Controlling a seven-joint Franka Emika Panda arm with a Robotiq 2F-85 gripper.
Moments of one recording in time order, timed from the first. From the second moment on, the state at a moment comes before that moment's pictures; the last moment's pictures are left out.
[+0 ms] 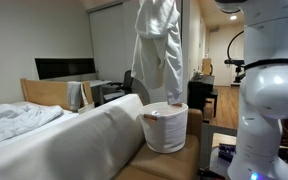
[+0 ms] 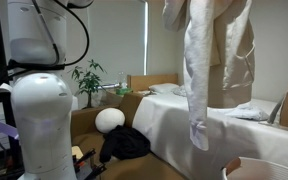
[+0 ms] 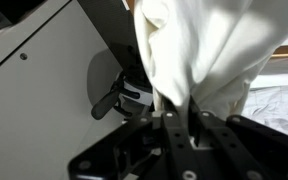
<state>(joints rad) 0.03 0.08 -0.18 -0.50 -0.48 1.18 -0.13</state>
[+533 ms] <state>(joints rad) 0.07 0.21 -0.18 -0.53 -0.58 1.24 -0.09</state>
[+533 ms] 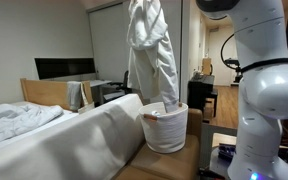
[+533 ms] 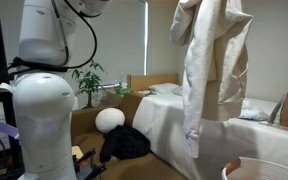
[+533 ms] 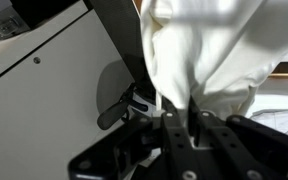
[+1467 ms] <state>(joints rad) -0.09 0.25 -0.24 -0.36 -0.49 1.35 0.03</state>
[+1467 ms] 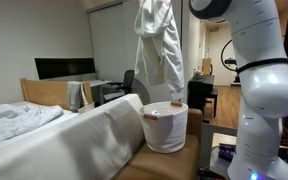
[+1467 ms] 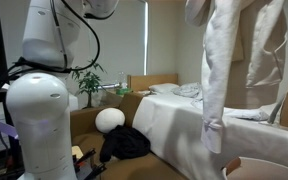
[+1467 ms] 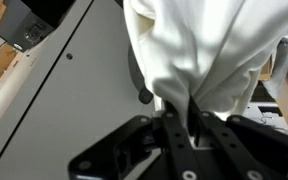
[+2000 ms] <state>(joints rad) -0.23 0.26 -0.27 -0.36 -0.39 1.36 0.09</state>
